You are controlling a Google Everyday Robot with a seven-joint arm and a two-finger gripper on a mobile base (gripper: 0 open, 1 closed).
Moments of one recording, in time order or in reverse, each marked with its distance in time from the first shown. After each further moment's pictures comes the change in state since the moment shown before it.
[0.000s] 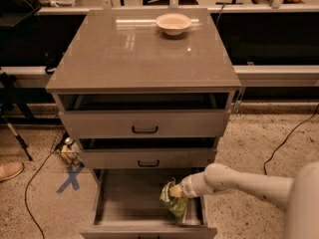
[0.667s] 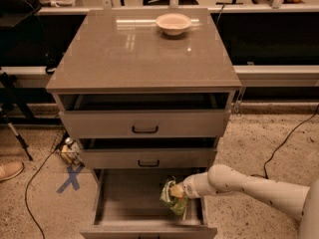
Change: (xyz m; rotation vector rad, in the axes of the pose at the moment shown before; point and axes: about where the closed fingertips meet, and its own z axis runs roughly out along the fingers) arm -0.004 0.011 -0.018 -0.034 -0.048 -0.046
